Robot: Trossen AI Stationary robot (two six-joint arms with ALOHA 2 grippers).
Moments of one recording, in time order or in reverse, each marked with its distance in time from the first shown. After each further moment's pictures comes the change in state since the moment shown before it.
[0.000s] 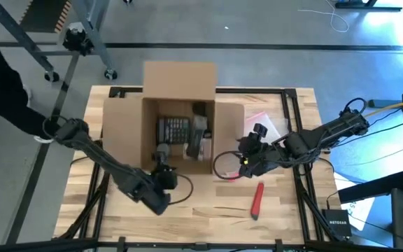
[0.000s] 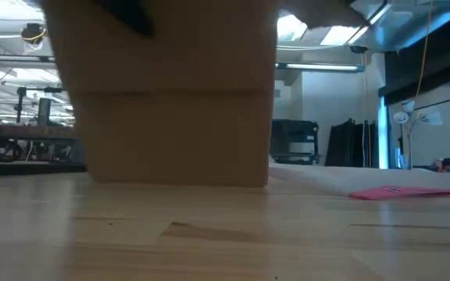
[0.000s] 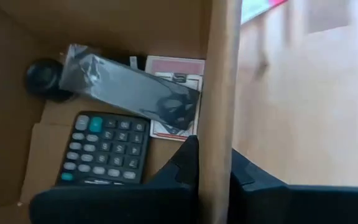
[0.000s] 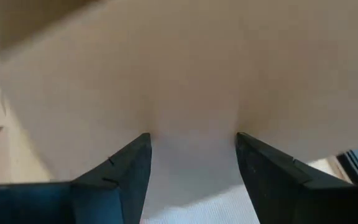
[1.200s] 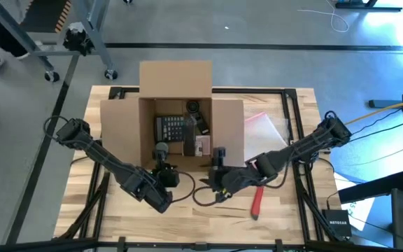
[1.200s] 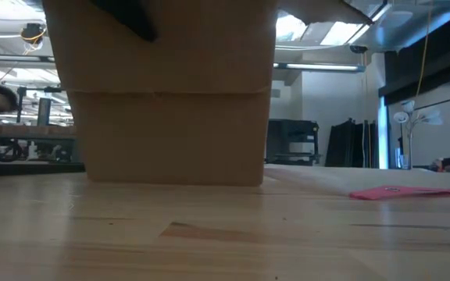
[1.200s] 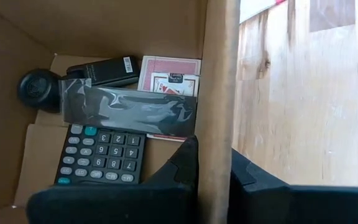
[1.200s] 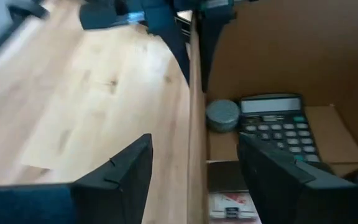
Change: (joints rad) left arm 0.016 0.012 0.008 -0.003 0.028 -0.017; right arm 0.009 0.290 -0.005 0.661 -0.089 -0.628
